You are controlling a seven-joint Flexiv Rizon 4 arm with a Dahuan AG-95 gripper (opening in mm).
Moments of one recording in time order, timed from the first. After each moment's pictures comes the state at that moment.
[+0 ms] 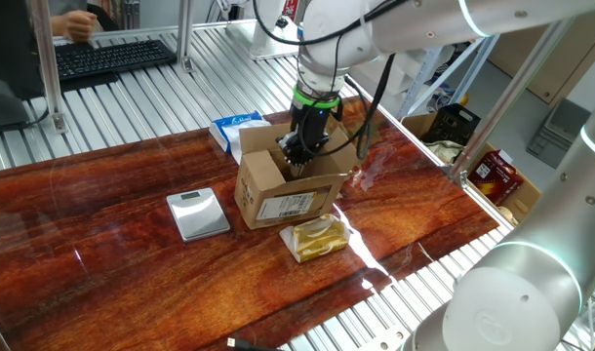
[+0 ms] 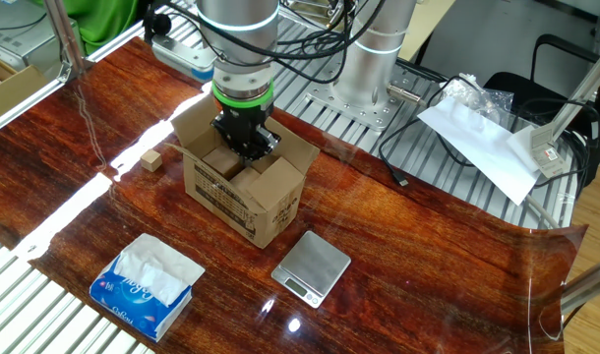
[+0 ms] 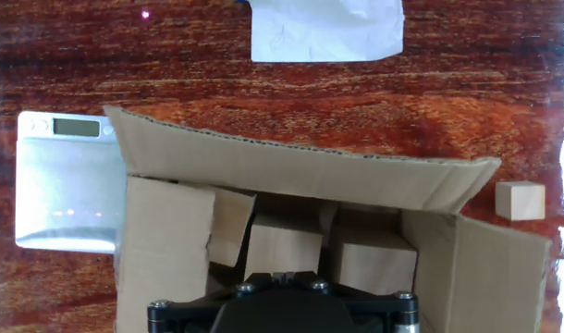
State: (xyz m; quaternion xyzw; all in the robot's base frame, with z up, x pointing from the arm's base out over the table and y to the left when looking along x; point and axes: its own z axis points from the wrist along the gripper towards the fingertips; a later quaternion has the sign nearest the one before) arm 0.469 -0.049 0.122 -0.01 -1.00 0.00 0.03
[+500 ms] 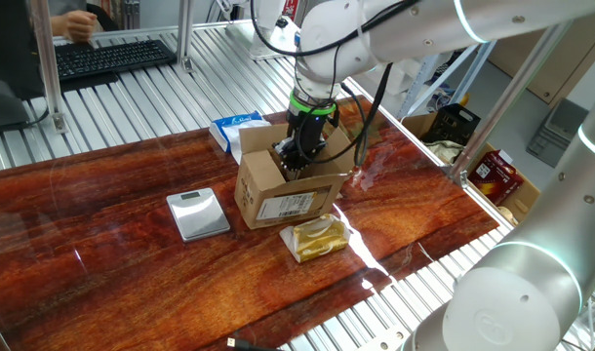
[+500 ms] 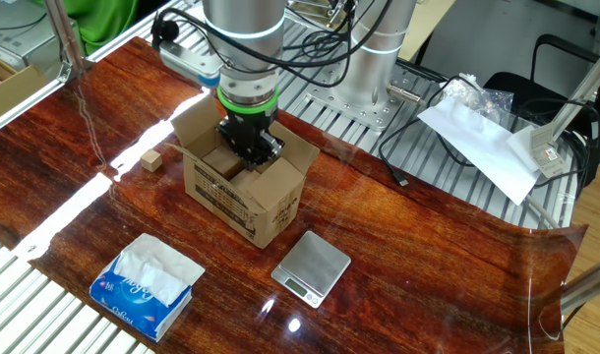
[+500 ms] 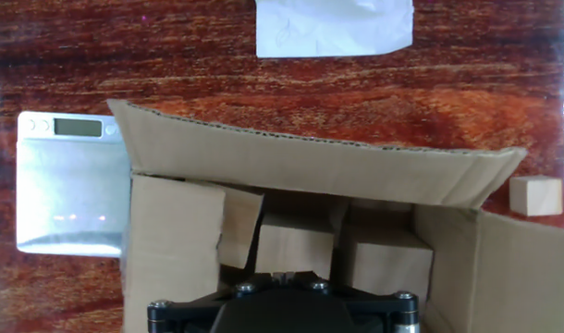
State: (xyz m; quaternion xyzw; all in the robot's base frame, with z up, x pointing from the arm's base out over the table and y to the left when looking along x) arm 0.468 -0.034 0.114 -0.02 -1.00 -0.01 0.03
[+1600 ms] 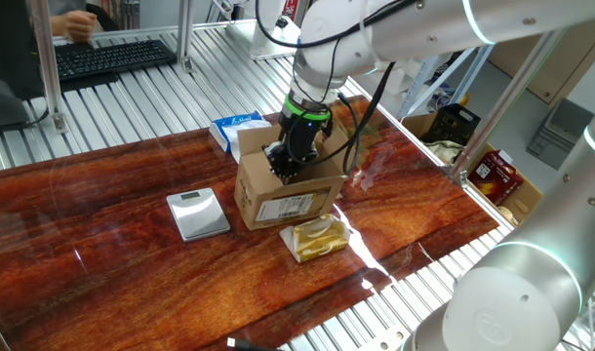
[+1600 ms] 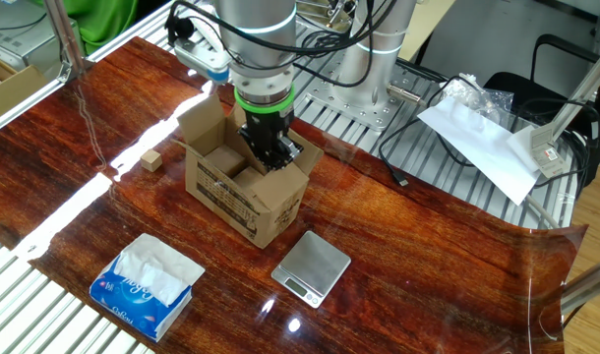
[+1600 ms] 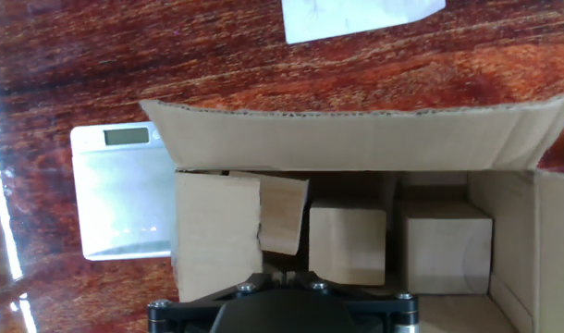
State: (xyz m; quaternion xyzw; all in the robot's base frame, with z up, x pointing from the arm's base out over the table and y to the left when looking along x) arm 0.460 -0.003 0.116 -0.08 -0.99 -0.06 0.03
